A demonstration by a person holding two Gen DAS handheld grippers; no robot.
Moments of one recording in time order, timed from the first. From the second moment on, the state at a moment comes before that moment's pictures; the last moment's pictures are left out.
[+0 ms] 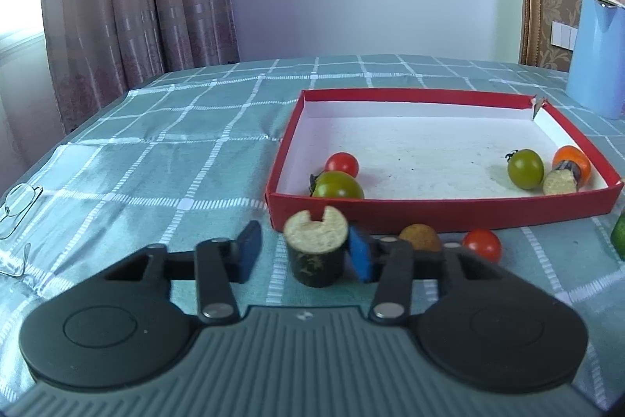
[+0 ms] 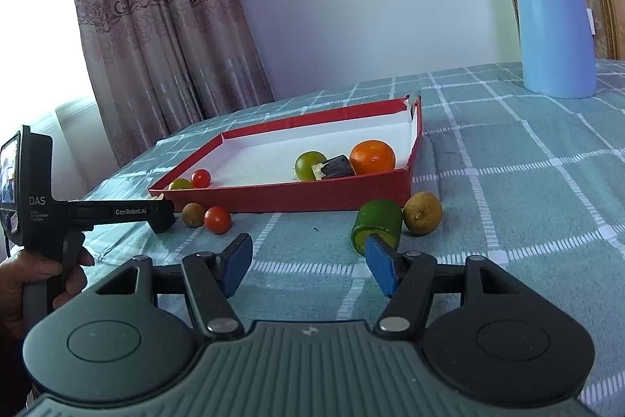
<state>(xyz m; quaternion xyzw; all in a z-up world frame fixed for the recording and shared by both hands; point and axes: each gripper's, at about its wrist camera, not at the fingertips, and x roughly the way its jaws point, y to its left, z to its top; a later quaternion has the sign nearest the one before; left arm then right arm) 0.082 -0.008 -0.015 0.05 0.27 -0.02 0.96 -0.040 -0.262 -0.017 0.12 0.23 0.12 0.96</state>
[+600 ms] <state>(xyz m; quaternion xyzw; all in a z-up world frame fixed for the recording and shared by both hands) 0.064 -0.039 0.039 0.04 0.21 -0.05 0.97 -0.041 -0.264 -0.017 0.13 0.23 0.12 0.96</state>
